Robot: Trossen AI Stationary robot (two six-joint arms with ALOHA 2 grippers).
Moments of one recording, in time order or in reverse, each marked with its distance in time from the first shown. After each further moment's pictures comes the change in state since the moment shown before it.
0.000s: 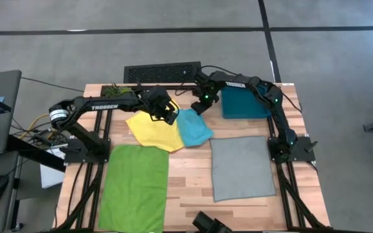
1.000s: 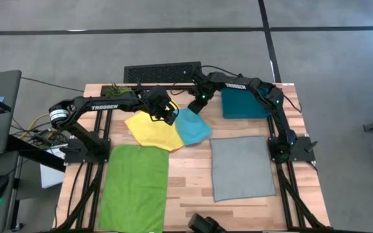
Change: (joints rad) left arm 0.000 0.000 0.000 -0.010 -0.001 0.000; right arm 0.031 -0.028 0.000 0.144 0.072 -0.049
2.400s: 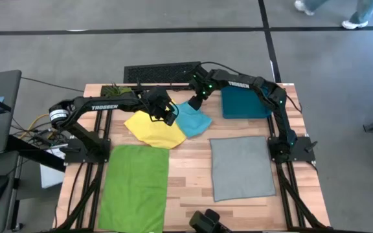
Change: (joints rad) left arm 0.000 0.000 0.000 -0.005 0.000 0.032; right arm -0.012 -0.049 0.000 0.047 0.163 -0.062
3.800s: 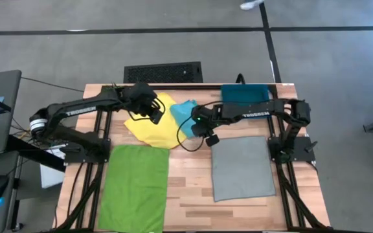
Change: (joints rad) left arm -0.001 -0.273 -0.001 -0.233 -0.092 0.028; right arm 0.445 -0.348 -0.431 0.170 0.318 -0.688
